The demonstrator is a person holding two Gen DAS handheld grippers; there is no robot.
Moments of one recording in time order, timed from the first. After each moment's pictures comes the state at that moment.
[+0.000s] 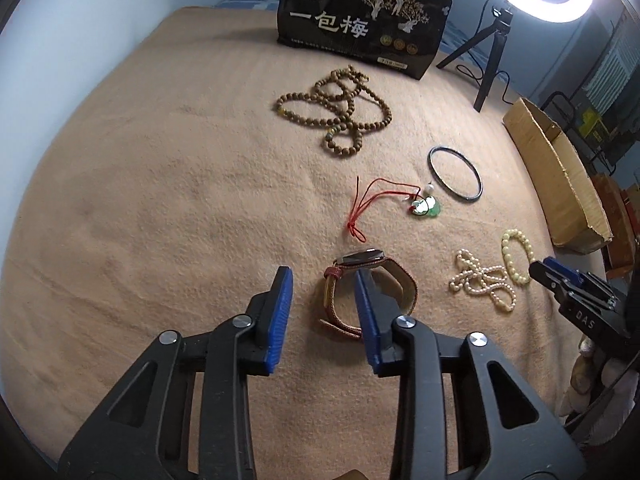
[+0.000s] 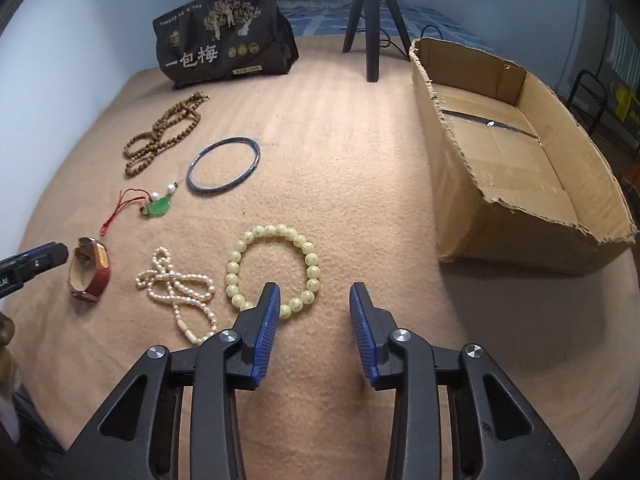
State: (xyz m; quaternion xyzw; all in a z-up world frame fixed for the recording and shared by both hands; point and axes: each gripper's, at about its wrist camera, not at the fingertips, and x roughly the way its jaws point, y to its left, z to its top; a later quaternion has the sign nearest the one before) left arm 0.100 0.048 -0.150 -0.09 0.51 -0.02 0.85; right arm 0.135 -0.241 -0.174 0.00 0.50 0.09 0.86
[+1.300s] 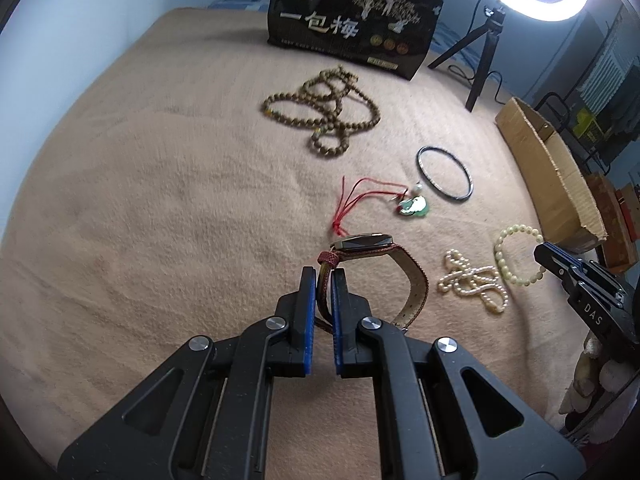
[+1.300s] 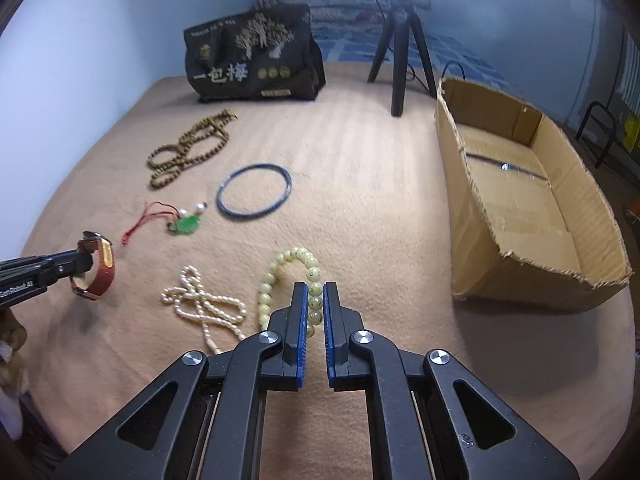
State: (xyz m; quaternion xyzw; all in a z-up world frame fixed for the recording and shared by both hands) left arm 0.101 0.042 -0.146 -0.10 0.50 -0.03 0.86; right arm 0.130 -0.225 -0.154 -0.03 0.46 0.12 0.88
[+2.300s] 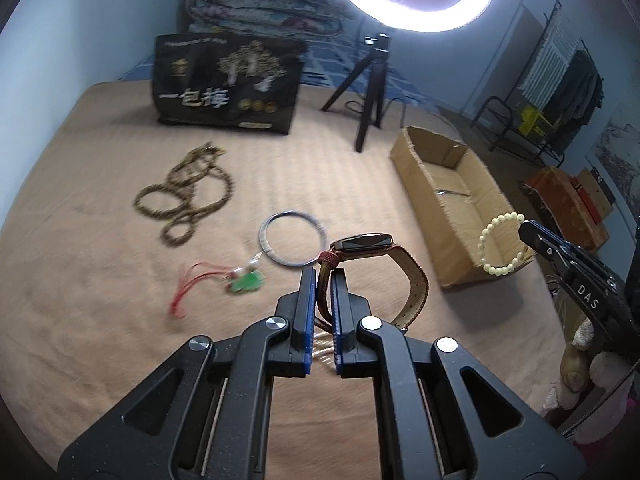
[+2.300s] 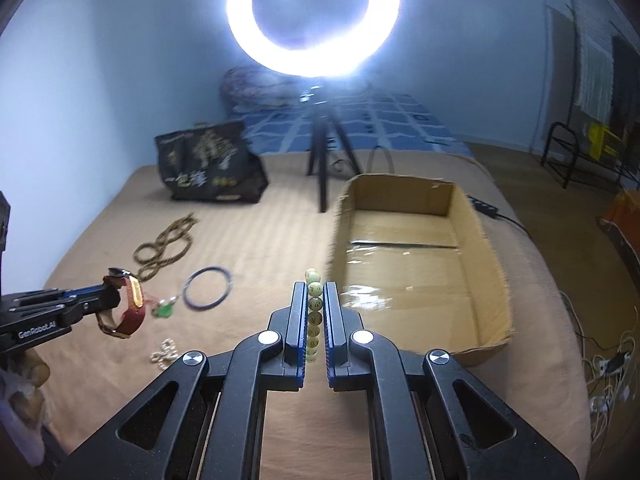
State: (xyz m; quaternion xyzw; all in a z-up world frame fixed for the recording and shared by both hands) left arm 0.128 -0.073 -0.080 -0.09 0.44 -0.12 0.89; right arm 0.125 -0.311 -0.074 0.01 0.35 0.08 0.93
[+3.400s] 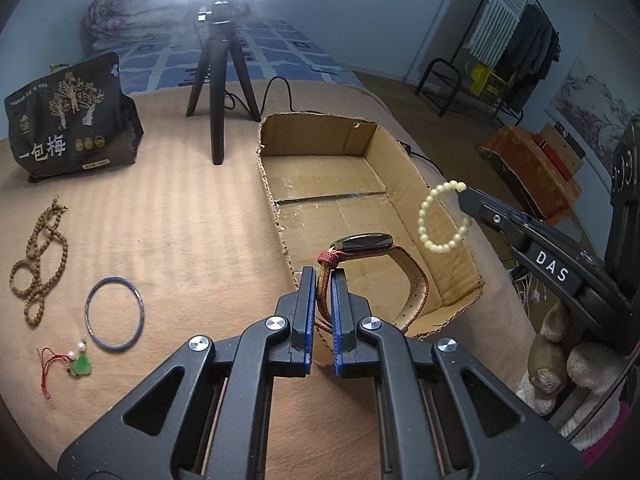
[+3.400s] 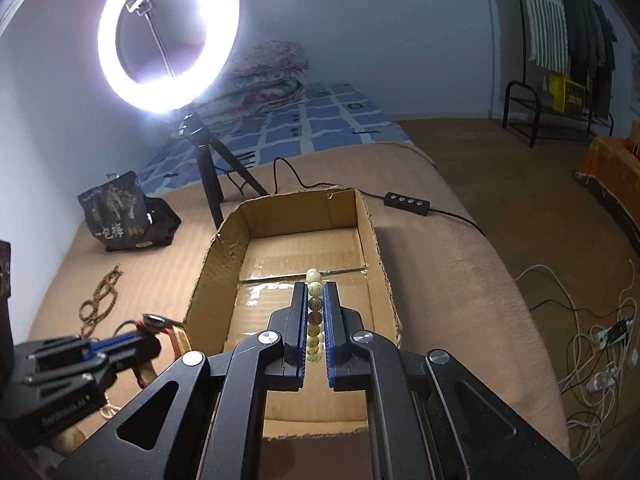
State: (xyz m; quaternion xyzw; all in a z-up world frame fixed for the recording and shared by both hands) left arm 0.198 -0.234 -0.094 -0.04 0.45 -0.22 0.86; right arm 0.185 -0.424 -0.083 0.09 0.36 0.01 0.93
